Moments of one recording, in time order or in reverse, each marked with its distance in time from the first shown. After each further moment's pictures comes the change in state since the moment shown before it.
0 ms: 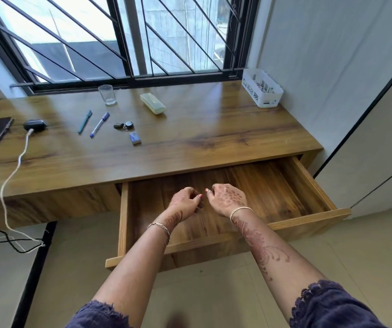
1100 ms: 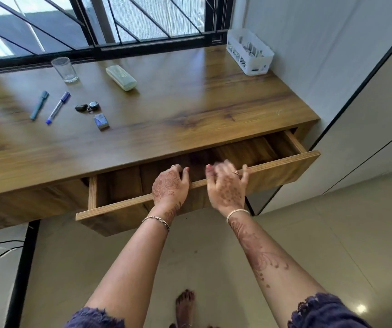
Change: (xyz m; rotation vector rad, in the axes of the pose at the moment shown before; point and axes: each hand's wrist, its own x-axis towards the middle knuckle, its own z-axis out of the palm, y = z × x) left_hand 0.030 0.016 0.026 0.413 0.376 0.094; right_hand 0.022 0.042 0.053 0.229 0.470 0.084
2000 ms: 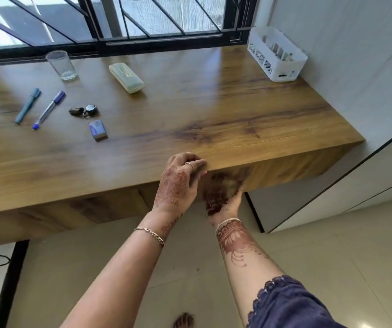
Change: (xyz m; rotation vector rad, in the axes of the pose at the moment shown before) left_hand 0.083 -0.012 0.009 -0.171 0.193 0.518; right_hand 0.075 -0.008 0.100 1.914 -0.162 1.136
